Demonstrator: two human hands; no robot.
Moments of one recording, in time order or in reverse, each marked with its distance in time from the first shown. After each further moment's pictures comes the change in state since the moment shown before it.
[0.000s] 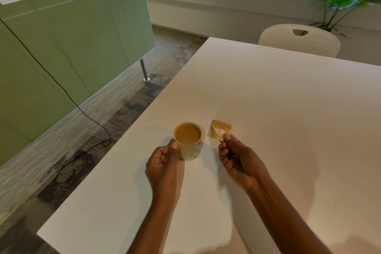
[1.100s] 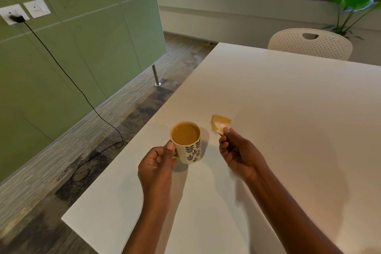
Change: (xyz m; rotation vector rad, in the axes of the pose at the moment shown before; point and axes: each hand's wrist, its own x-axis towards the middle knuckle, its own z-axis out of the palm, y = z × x) left_hand -0.026 0.053 -0.044 -0.076 -0.052 0.026; right_hand 0.013 0.006 0.016 0.009 -0.055 -0.005
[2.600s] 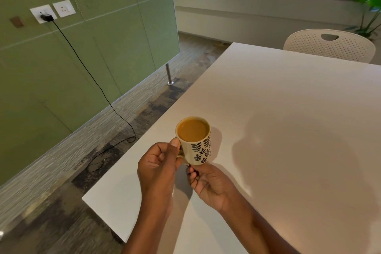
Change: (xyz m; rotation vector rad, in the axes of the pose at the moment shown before) left_hand -0.046 0.059 -0.019 -0.085 0.002 0.025; right_hand -0.034 0.118 0.007 -0.050 -0.077 0.327
